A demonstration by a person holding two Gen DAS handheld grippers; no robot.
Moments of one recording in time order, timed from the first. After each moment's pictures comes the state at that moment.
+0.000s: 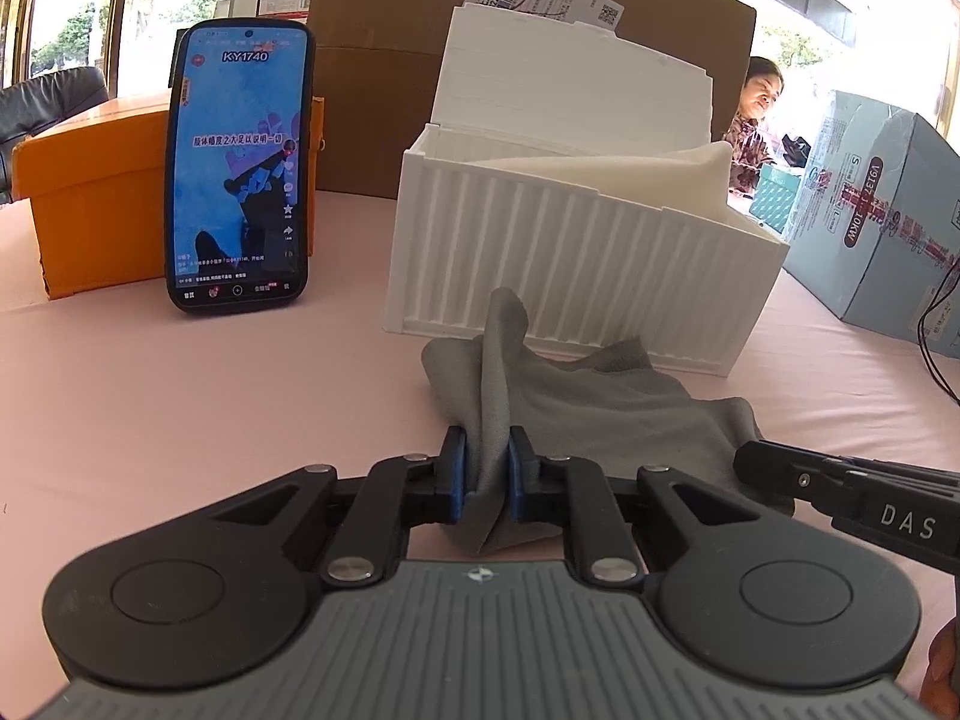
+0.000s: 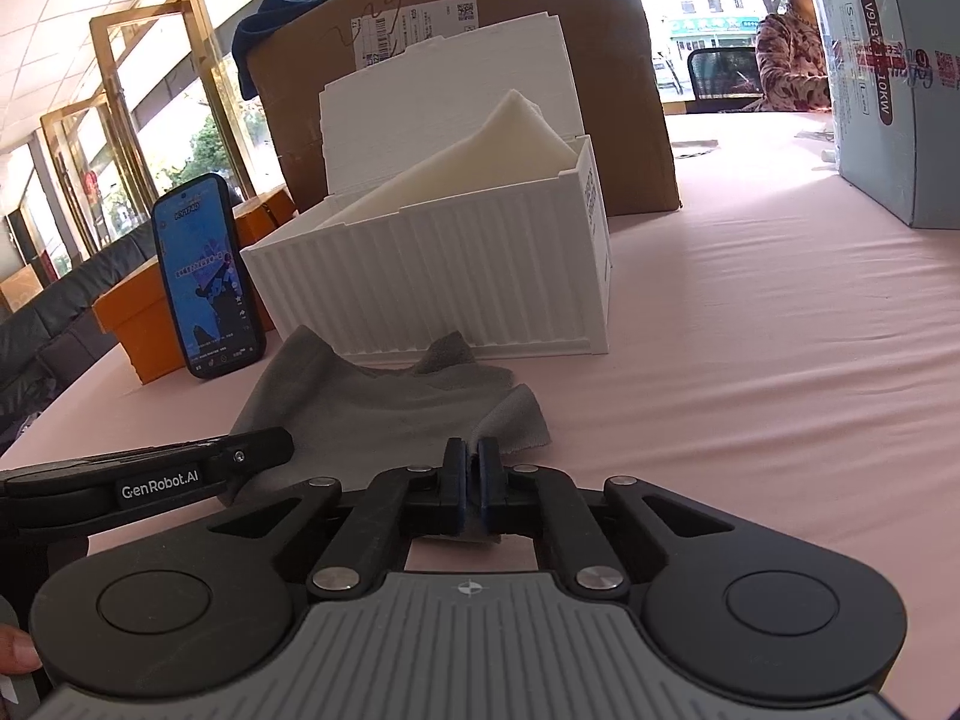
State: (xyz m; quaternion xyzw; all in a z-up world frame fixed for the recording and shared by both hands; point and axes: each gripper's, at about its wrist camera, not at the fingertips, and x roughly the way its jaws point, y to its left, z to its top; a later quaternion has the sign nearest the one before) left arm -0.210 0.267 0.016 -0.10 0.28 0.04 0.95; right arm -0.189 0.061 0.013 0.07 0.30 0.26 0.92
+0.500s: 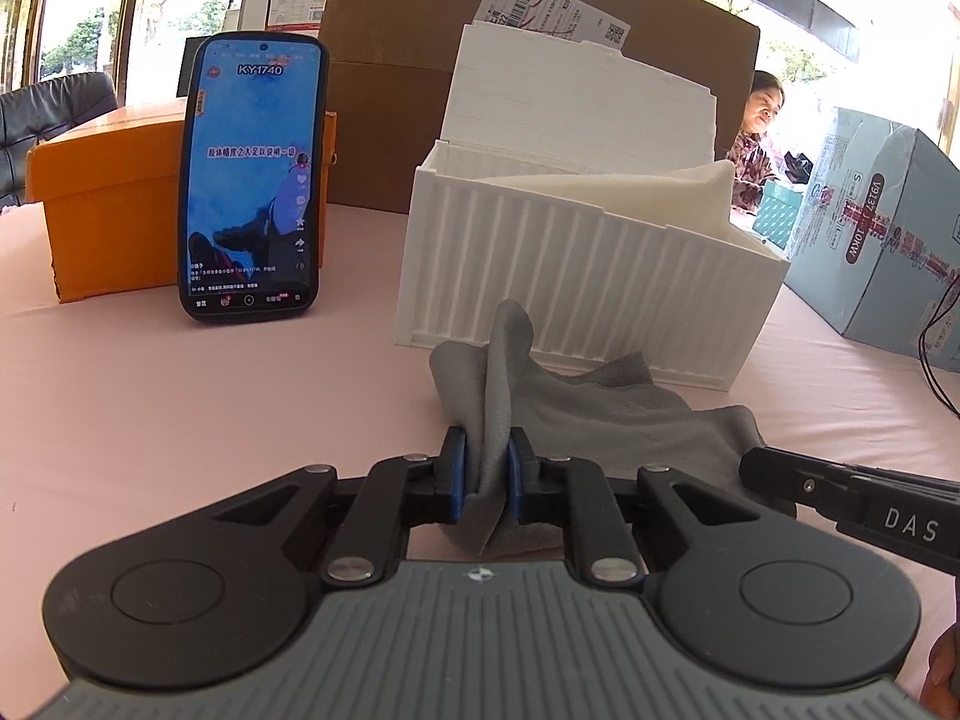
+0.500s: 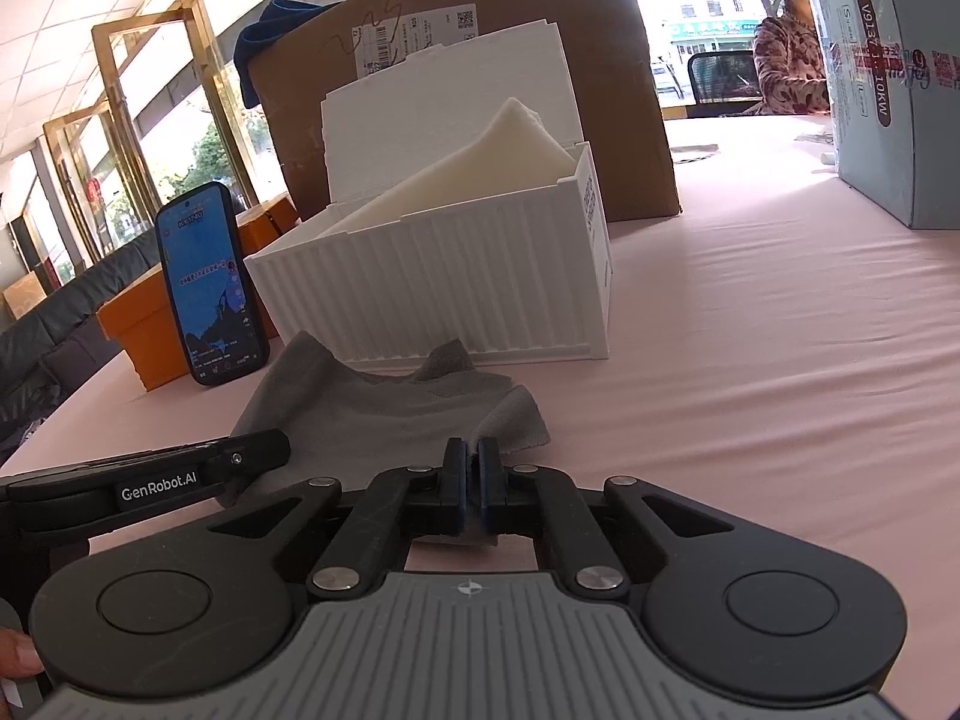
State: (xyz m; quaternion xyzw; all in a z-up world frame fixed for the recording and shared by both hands) left arm -0.218 0.270 0.018 -0.11 0.26 0.05 0.96; right arm -0.191 0.058 0.015 0.07 0.29 0.26 0.92
